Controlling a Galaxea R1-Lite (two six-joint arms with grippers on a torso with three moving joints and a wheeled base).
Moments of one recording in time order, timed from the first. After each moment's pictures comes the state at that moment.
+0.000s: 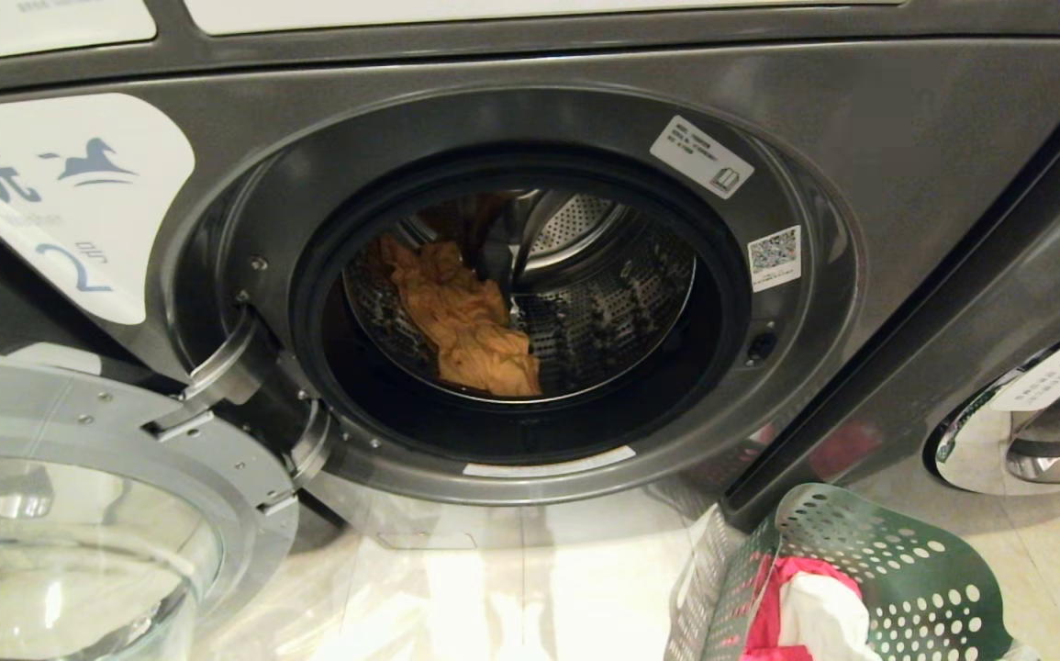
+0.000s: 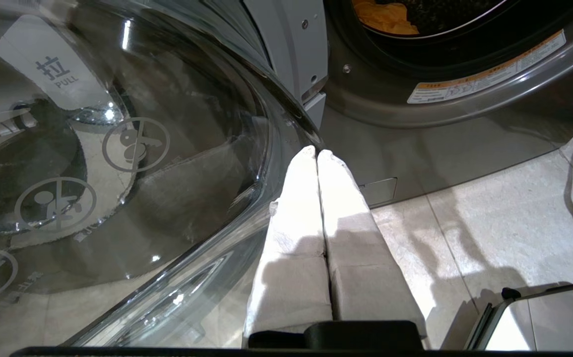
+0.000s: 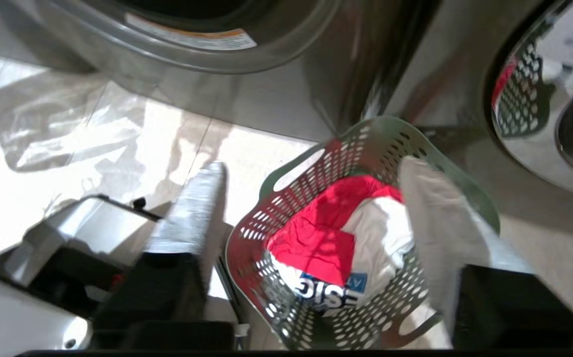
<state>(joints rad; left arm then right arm) 0.00 0.00 0.00 -0.04 -0.07 0.26 0.65 0.58 -0.59 0.32 -0.31 0.05</state>
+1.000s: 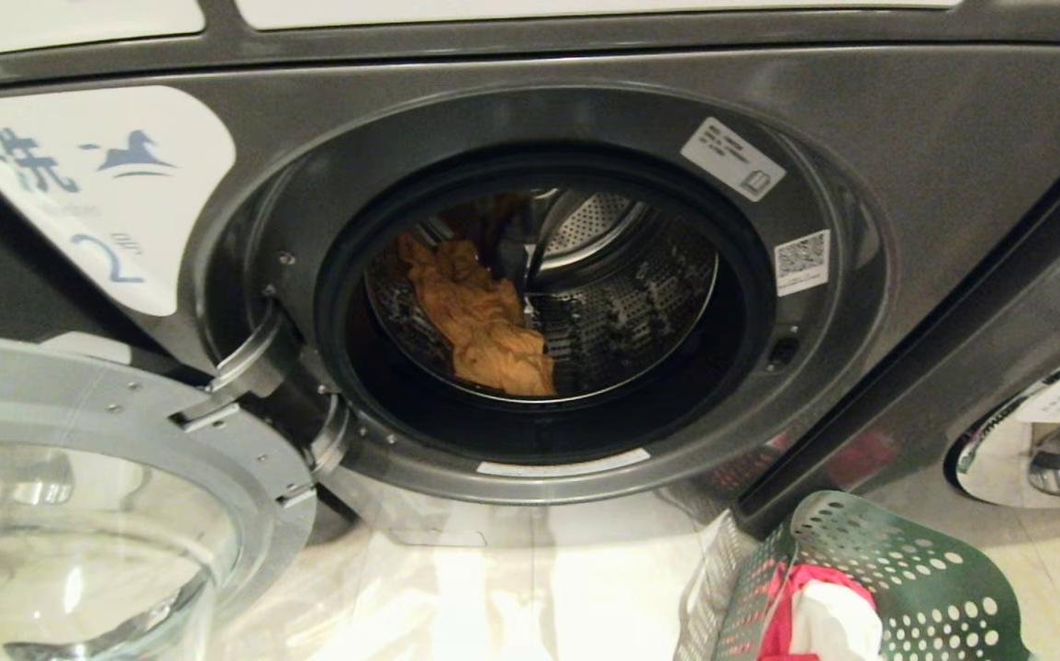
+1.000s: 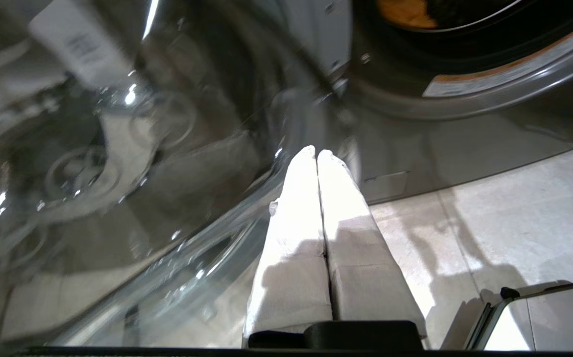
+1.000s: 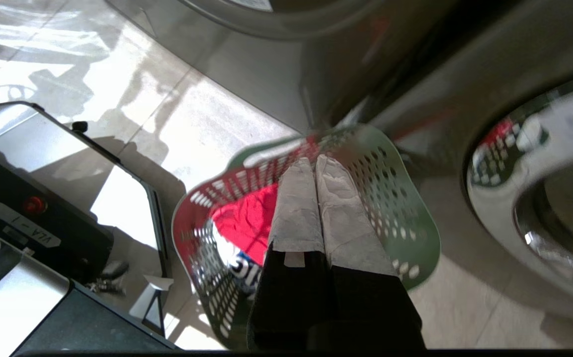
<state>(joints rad) 0.00 0.00 0.00 -0.04 -0.07 0.26 0.69 0.54 -0.58 0.42 -0.30 -0.24</state>
